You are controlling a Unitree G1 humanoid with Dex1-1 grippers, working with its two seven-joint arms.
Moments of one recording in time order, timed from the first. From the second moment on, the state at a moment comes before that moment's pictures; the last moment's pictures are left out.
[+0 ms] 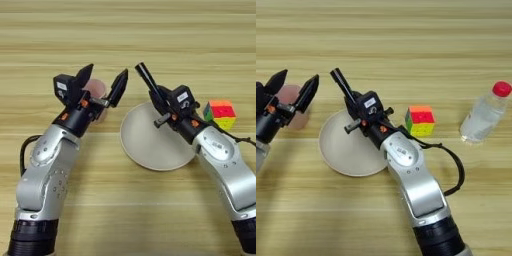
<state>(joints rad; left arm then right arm) -0.08 0.11 -0.01 -0.31 -0.52 0.21 -0.36 -0.14 -0.08 0.29 -0.31 -0.01 0.30 0.27</state>
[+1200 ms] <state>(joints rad) -0.18 0.05 -0.05 -0.18 -0.52 0.27 -0.42 -0.13 -0.06 0.35 -0.37 -0.01 0.30 0.27</state>
